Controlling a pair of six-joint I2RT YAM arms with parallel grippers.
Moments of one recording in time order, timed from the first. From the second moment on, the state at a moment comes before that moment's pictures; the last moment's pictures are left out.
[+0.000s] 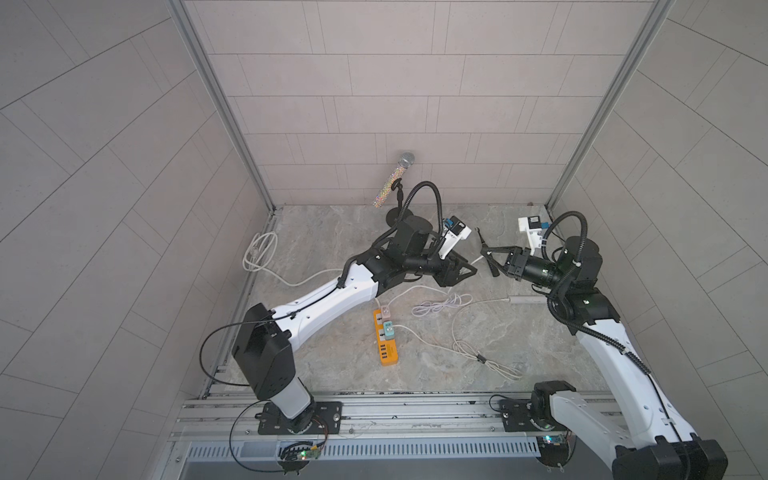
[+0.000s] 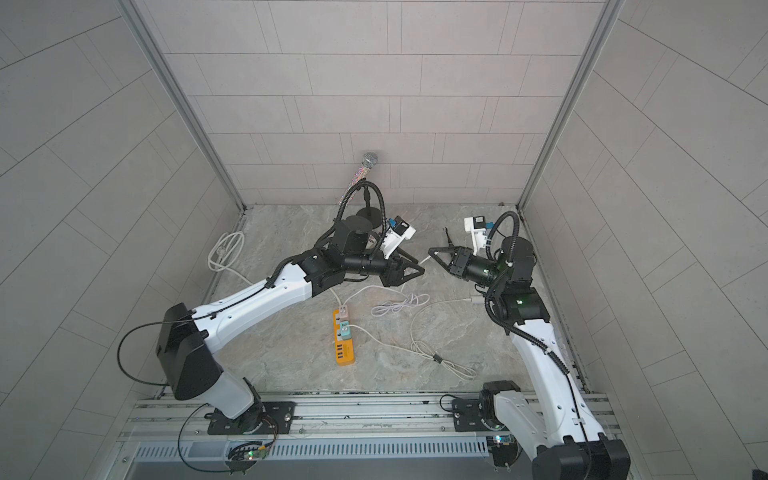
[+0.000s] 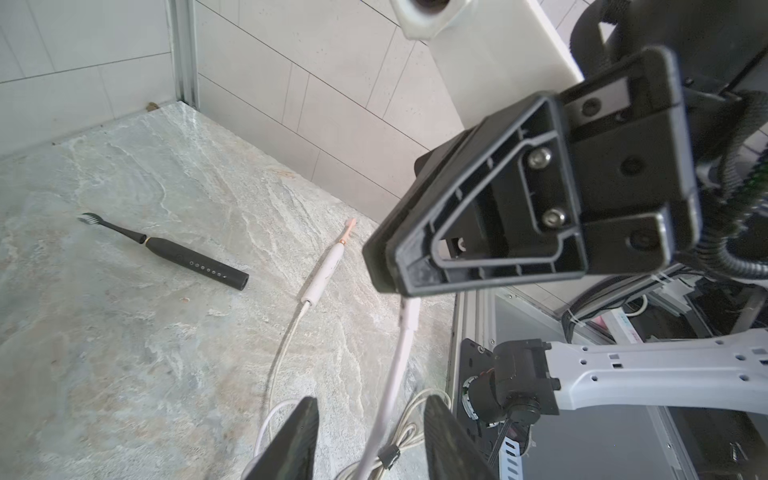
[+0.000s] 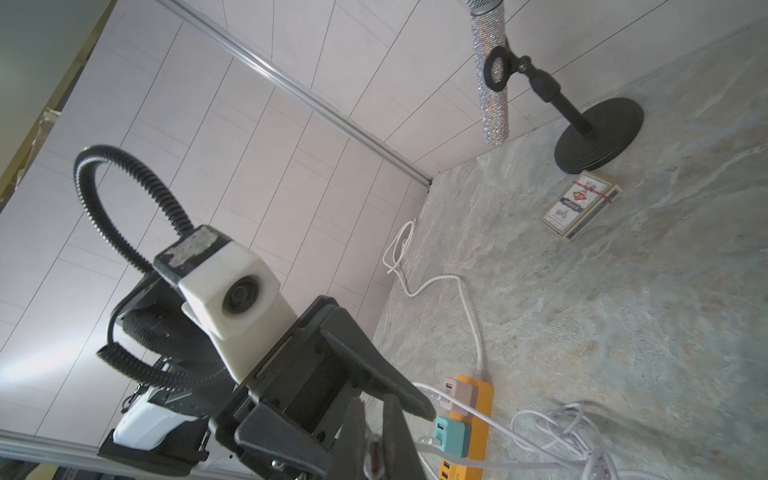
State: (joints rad) left arm -0.82 1.62 1.43 -0.21 0.59 -0.20; right arm 0.03 0.93 0.85 -0.06 -0.94 0.86
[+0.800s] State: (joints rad) left arm -0.81 1.68 1.47 -0.06 0.76 -0.35; right arm 0.04 0.92 0.84 -0.02 -0.99 0.82
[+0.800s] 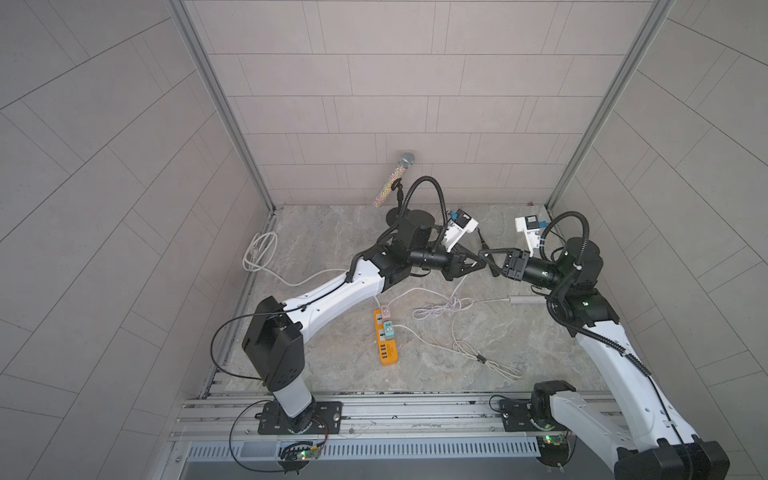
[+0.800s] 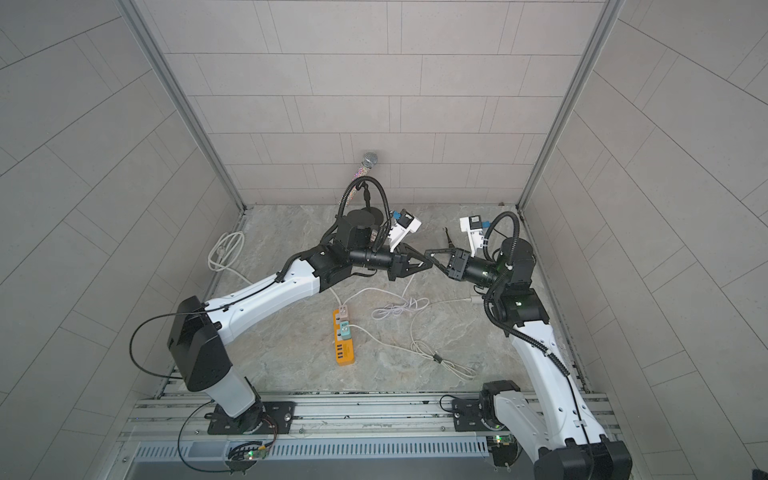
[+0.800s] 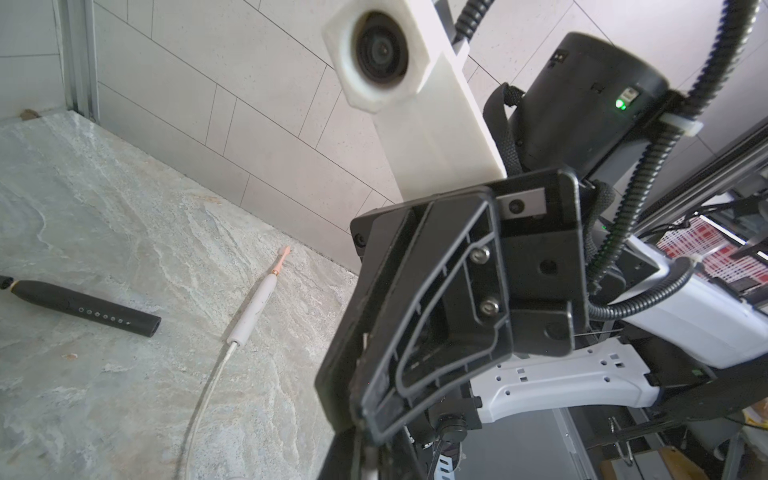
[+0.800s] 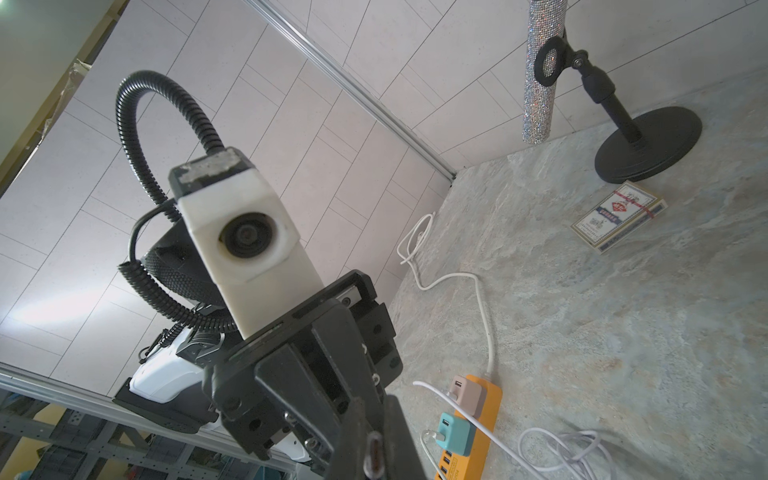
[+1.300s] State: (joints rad) left arm -0.80 1.63 1.40 -0.14 0.68 -0.20; right arm 0.04 0.93 0.98 -0.25 -0.94 0.66
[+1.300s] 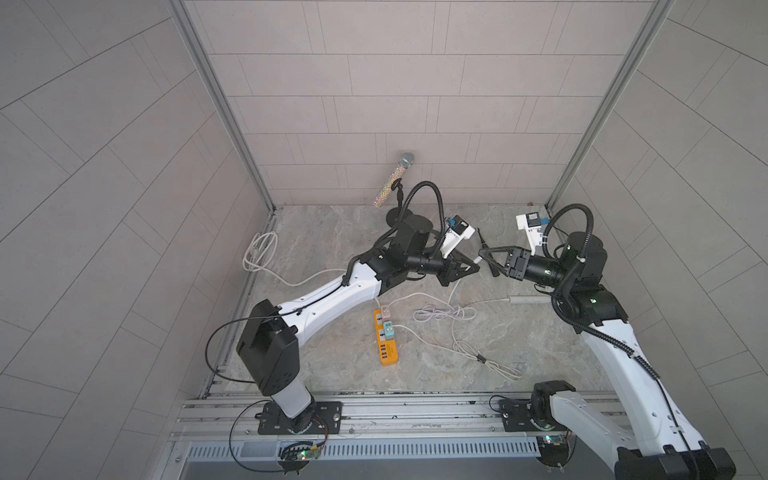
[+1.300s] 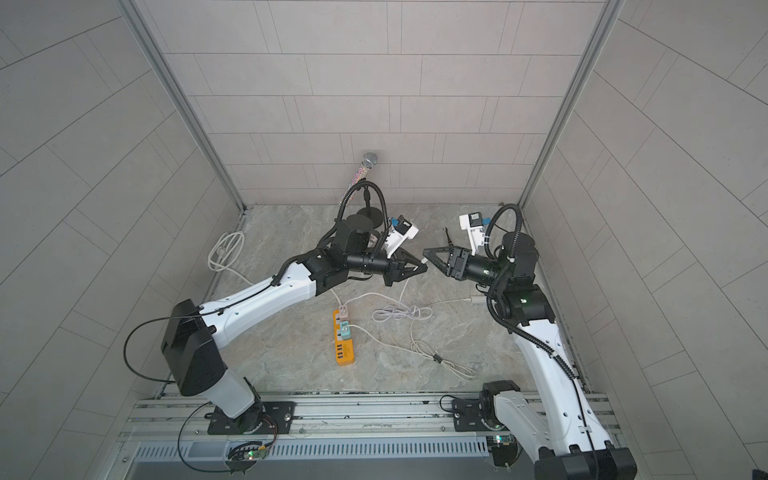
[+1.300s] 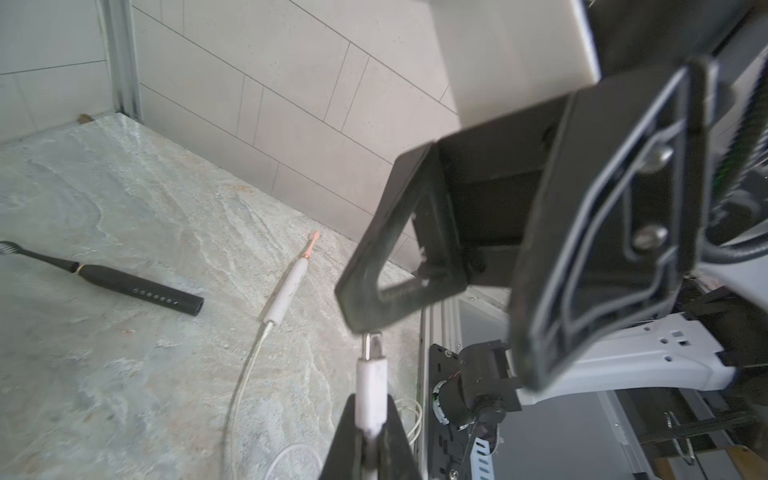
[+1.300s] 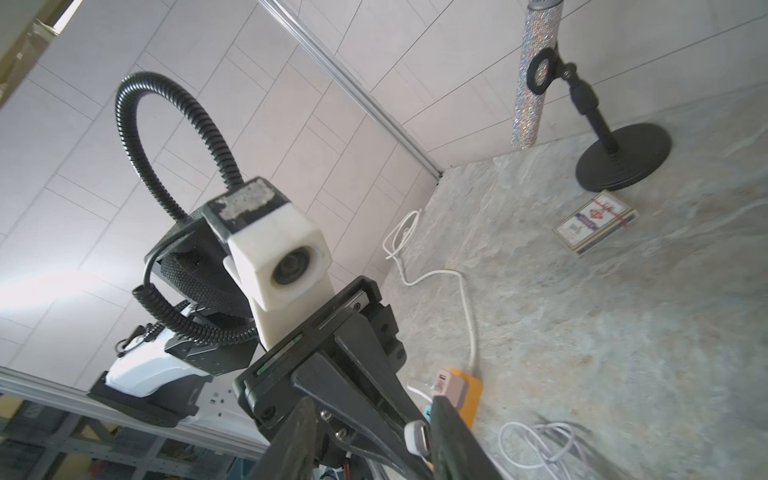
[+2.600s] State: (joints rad) left arm -0.80 1.55 1.10 -0.03 0.38 -0.15; right arm 0.04 2.10 1.63 -0.79 0.12 0.24
